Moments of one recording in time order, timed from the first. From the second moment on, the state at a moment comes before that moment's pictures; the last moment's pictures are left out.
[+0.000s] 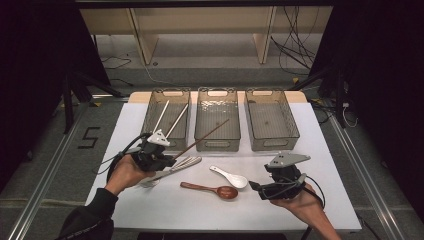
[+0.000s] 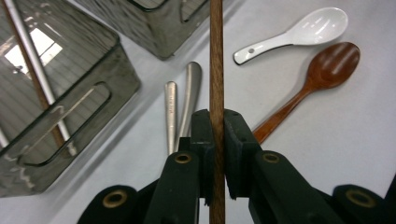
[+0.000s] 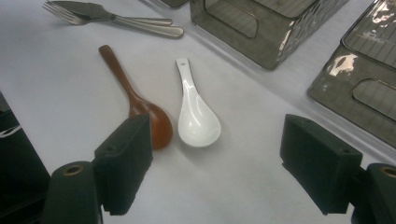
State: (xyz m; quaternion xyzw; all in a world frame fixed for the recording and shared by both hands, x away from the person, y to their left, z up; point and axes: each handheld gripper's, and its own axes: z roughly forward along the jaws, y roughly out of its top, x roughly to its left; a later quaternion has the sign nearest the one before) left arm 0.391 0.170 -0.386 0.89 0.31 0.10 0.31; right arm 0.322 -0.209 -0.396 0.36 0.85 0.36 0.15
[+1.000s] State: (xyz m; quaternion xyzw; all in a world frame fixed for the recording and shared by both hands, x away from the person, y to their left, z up) left arm 0.460 0.212 -0.376 0.84 0.42 0.13 0.32; right arm 0.318 -0.210 -0.399 0.36 0.85 0.36 0.14
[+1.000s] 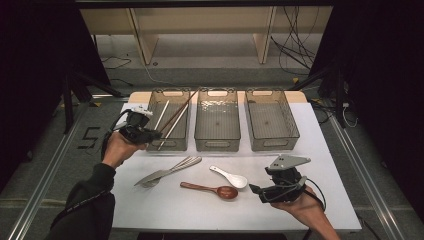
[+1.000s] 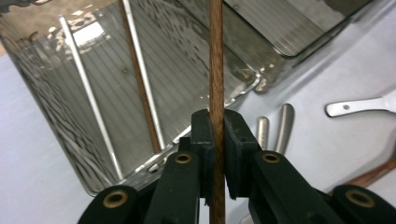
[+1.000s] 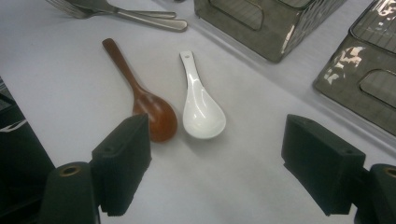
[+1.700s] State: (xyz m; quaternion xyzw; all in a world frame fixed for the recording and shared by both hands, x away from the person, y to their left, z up) left arm 0.505 0.227 -0.389 0.81 0.49 0.14 0.29; right arm 0.318 -0.210 -0.399 0.36 0.85 0.36 0.14
